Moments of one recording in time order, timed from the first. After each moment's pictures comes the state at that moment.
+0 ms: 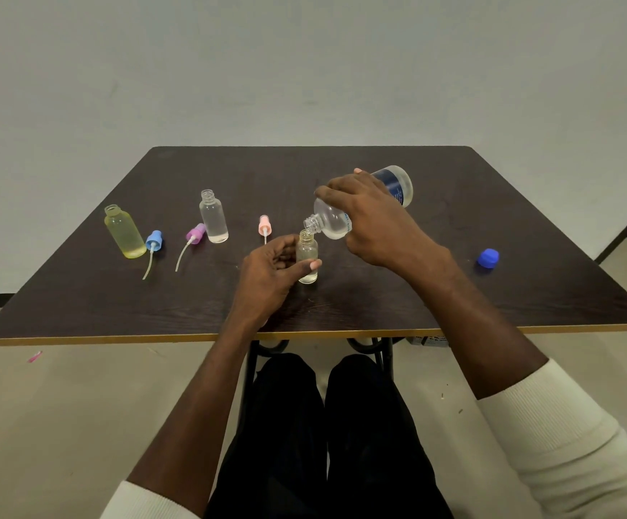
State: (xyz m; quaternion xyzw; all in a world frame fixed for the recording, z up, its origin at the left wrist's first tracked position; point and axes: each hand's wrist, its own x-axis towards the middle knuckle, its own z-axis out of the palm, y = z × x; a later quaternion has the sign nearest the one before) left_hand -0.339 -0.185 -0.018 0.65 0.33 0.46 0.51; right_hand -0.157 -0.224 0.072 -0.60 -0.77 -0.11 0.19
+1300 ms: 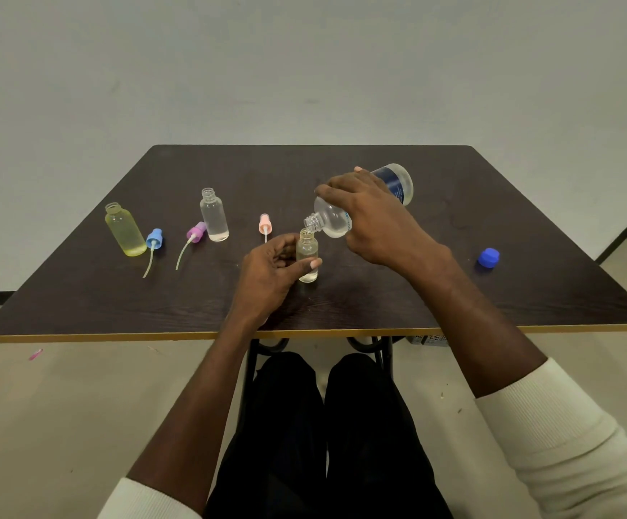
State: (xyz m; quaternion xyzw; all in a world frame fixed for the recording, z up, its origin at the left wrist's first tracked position) left_hand -0.337 -0.183 -0.021 0.65 0.32 0.46 0.52; right_hand -0.157 -0.224 0.073 -0.60 -0.77 -0.11 0.19
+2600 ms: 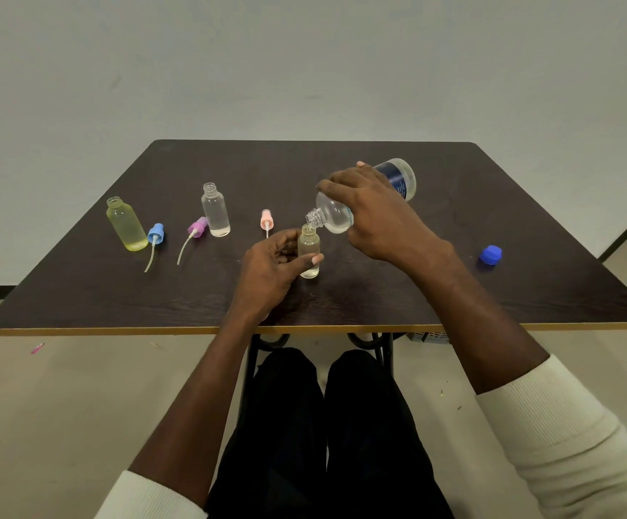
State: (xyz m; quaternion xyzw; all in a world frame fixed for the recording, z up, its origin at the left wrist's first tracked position) left_hand -0.340 -0.184 -0.020 0.67 0.34 0.45 0.49; right_hand -0.158 -0.224 0.073 -0.60 -0.77 -0.12 0.19
